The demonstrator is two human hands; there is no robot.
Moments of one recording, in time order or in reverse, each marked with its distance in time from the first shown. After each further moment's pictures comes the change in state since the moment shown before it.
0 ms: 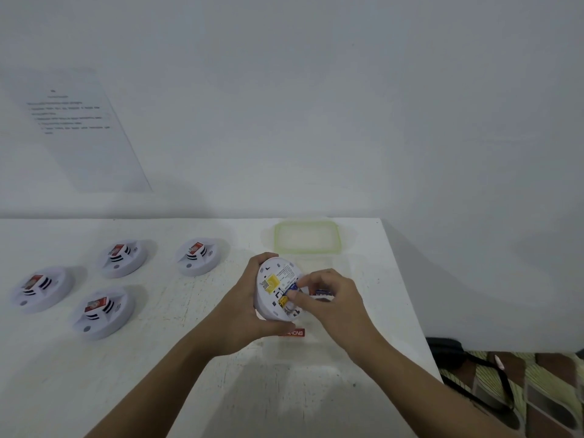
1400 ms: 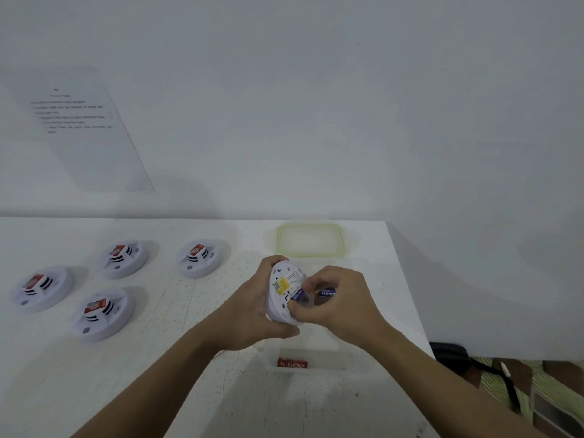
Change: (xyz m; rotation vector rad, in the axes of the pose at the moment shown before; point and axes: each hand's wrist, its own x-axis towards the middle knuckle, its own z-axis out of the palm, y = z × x) left_hand 0.018 0.003 -0.001 0.104 -0.109 -0.020; right_hand 0.023 0.002 -0.014 -0.242 -0.078 -0.203
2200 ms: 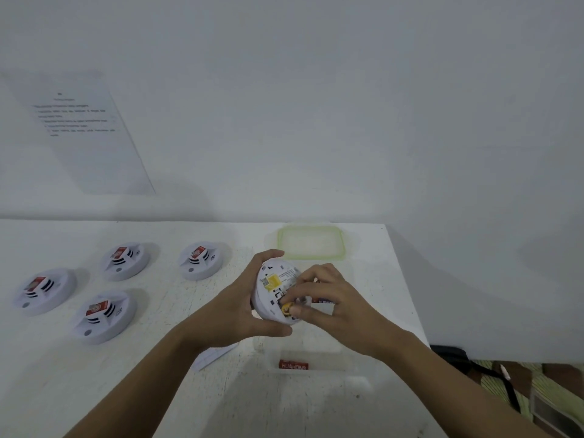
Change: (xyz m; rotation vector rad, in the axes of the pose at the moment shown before) left_hand -0.010 0.000 -0.018 -0.069 -0.013 0.045; right_hand -0.006 -0.008 -0.008 -0.069 -0.287 -0.272
